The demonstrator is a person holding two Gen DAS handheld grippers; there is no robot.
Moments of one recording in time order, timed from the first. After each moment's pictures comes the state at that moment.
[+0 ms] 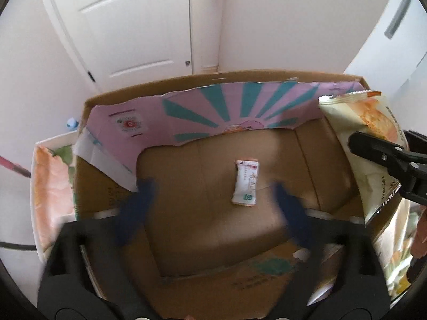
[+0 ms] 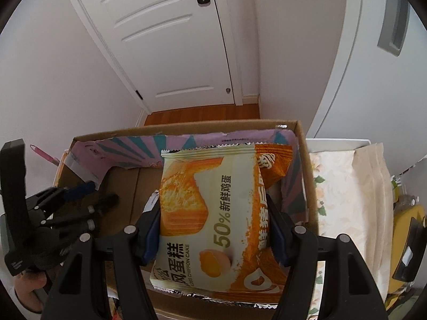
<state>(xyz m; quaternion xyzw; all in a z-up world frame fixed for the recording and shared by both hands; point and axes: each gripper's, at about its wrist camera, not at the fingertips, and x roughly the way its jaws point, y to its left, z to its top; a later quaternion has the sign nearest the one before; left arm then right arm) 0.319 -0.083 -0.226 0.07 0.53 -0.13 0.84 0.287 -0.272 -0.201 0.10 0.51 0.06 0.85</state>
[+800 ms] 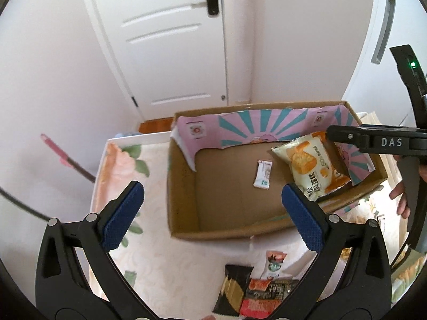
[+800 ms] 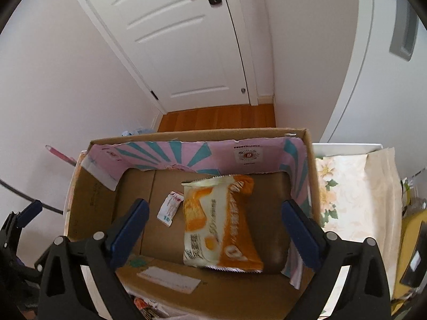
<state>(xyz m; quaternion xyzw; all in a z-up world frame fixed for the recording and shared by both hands) 0.224 -0.054 -0.138 0.07 0.44 -0.04 0.90 0.278 -0.290 -0.193 0.11 0.50 0.10 0.85</state>
